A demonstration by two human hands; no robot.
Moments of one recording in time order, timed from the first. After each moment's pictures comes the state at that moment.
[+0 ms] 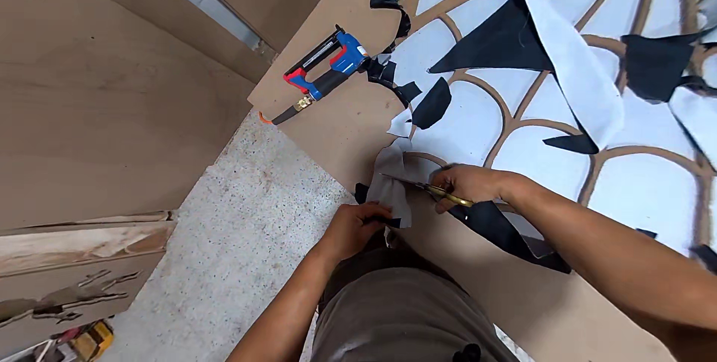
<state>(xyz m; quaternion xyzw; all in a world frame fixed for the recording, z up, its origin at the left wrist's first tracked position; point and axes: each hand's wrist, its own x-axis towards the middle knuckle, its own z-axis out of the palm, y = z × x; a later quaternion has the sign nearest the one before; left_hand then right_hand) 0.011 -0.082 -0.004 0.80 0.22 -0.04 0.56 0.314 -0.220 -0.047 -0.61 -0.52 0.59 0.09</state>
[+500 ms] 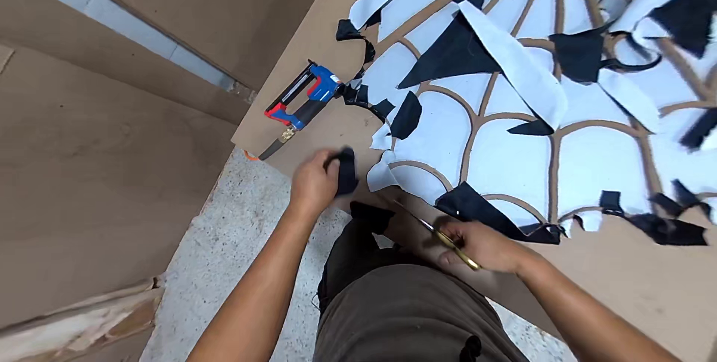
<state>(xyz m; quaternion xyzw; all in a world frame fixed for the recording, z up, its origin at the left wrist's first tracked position) 0.084 0.017 0.050 0.90 0.34 -0.06 0.27 0.212 -0.327 -0.004 -0.70 -0.30 0.61 0.19</state>
